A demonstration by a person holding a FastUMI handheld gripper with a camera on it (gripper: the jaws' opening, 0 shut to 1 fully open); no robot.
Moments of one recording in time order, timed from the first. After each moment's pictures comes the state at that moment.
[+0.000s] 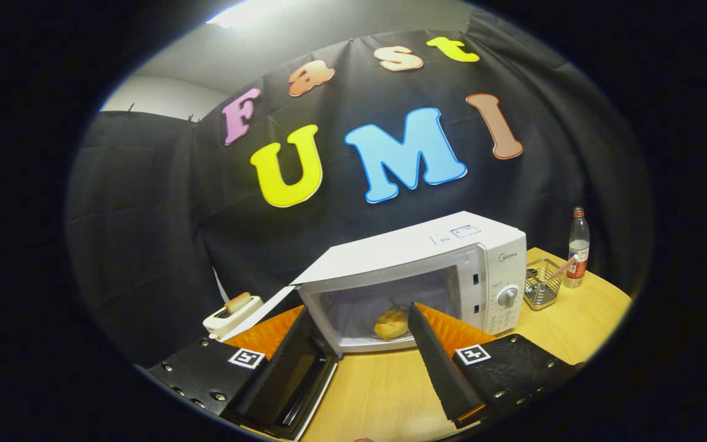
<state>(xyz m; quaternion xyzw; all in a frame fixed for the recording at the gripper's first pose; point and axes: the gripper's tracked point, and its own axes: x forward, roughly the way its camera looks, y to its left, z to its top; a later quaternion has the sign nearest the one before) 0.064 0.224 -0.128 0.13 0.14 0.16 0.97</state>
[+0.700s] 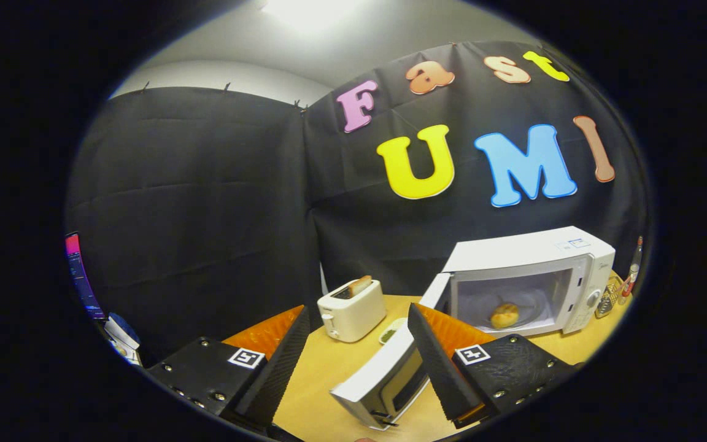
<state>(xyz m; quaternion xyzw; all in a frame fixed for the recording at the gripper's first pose) -0.063 0.392 -0.072 0.09 0.12 0.37 0.92</state>
